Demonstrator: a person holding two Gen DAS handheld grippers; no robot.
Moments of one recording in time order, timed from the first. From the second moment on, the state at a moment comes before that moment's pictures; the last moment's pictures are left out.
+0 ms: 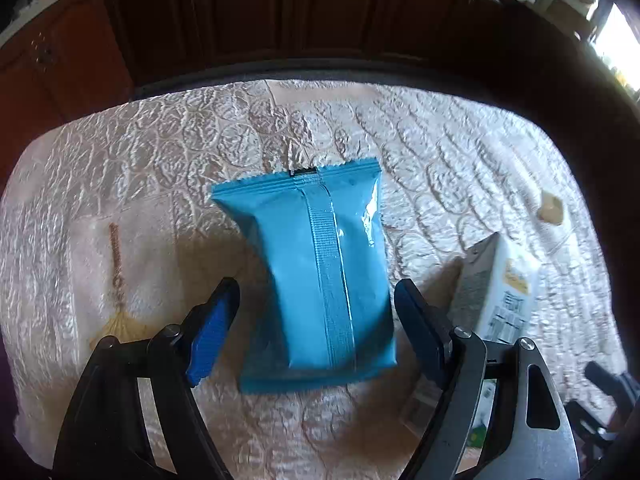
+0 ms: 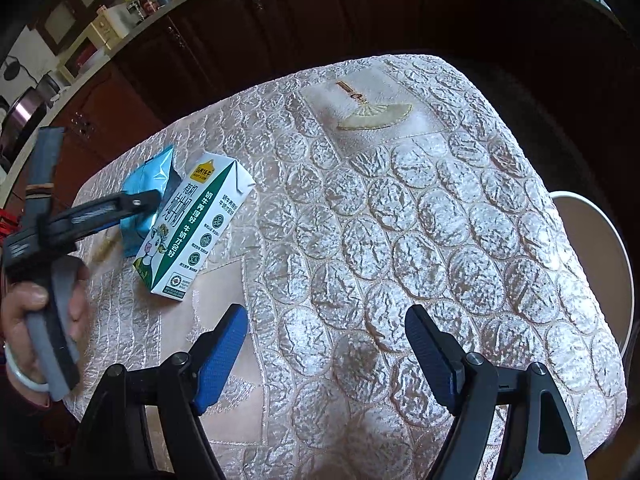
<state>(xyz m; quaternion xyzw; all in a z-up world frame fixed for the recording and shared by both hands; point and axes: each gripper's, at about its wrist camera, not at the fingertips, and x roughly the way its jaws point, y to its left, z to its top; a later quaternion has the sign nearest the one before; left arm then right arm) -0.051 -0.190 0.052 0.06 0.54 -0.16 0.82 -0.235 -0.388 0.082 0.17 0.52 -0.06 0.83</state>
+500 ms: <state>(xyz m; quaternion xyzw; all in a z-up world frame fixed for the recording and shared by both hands) -0.088 -0.110 0.078 0.05 0.52 -0.13 0.84 -0.165 -0.338 0.083 0.21 0.52 0.00 0.83</state>
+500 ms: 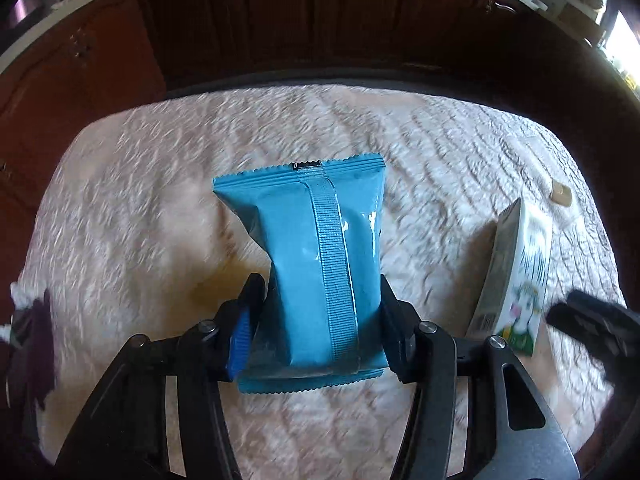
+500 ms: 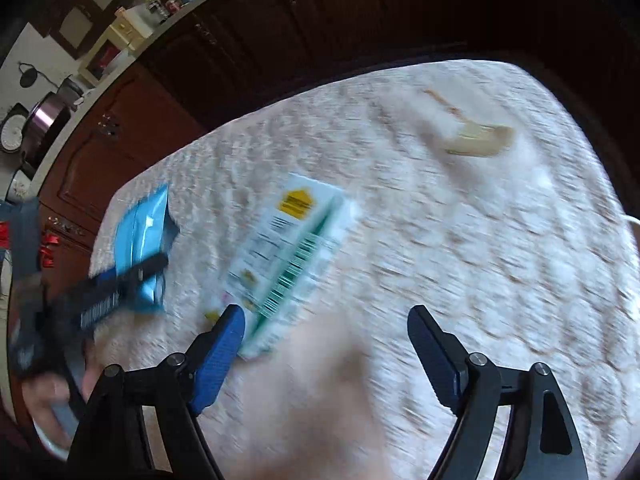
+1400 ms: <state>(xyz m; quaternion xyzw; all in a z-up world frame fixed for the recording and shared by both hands) -0.090 -0.108 0.054 0.03 0.55 -0.11 0.83 -0.126 -0.329 0.076 0.10 0.56 0.02 0.82</state>
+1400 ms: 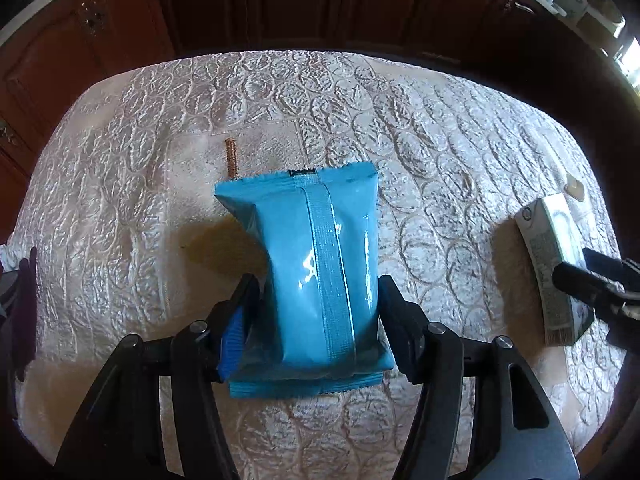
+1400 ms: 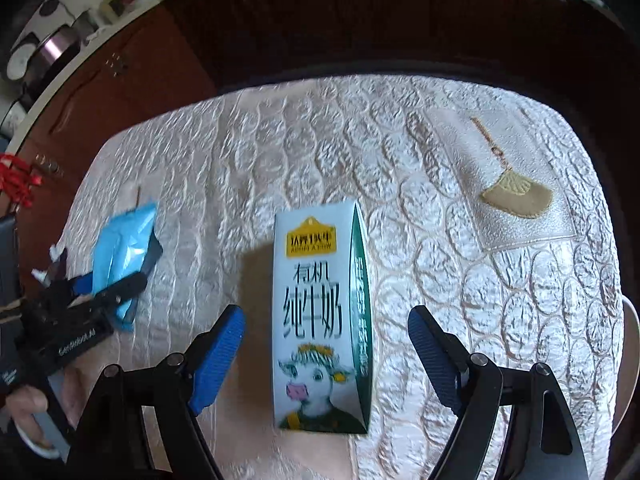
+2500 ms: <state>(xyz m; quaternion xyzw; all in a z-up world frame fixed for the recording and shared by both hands) -0.171 -0.164 0.124 0.06 0.47 -0.19 0.86 -0.226 -0.348 0.121 0.15 0.47 0.01 0.87</state>
